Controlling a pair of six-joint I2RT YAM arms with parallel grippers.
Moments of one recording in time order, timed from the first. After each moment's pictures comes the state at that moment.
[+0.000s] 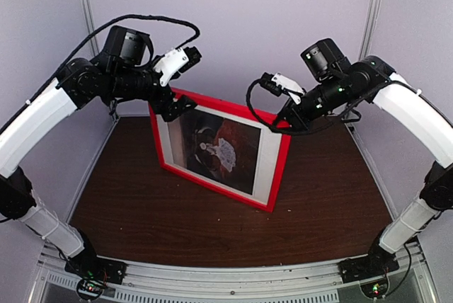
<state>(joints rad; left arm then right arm) -0.80 1.48 1.77 -0.80 -0.07 0.47 0.73 1.54 1.81 -1.10 -0.24 -0.26</state>
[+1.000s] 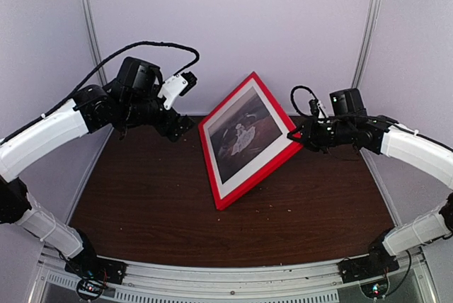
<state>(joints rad) -0.80 1.41 1.47 -0.62 -0.22 0.25 0.48 1.29 1.07 -0.38 -0.30 0.75</state>
